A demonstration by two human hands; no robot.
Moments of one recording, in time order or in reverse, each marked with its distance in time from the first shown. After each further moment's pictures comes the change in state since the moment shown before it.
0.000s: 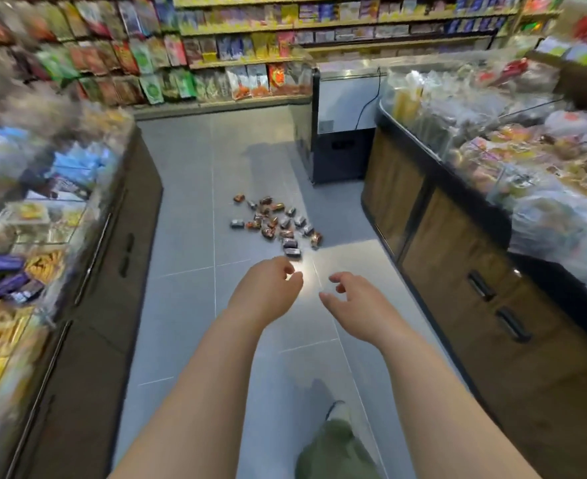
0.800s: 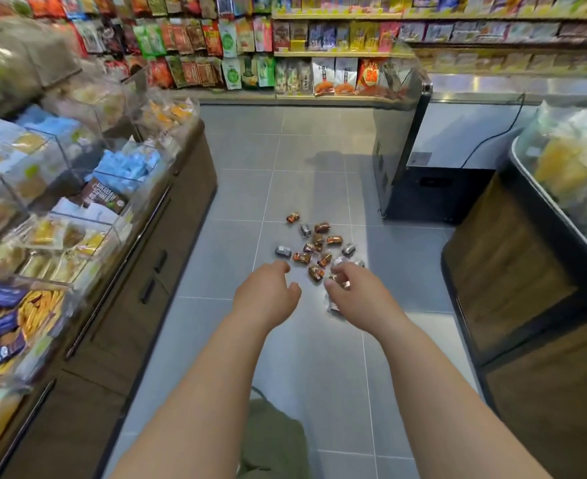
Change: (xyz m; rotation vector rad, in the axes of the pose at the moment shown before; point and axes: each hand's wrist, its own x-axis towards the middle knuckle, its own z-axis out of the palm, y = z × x) left_hand 0.402 -0.077 -0.071 0.034 0.094 -0.296; right_hand 0.448 -0.112 -0.027 0.034 -0.129 -0.207
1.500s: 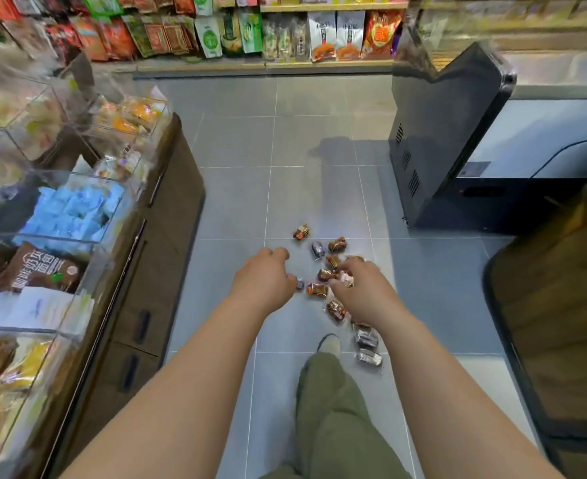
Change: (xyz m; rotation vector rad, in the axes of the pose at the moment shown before) left_hand 0.430 -0.045 -0.074 0.172 -0.143 0.066; right_hand 0.413 -0.061 0.022 -0.086 -0.076 0.160
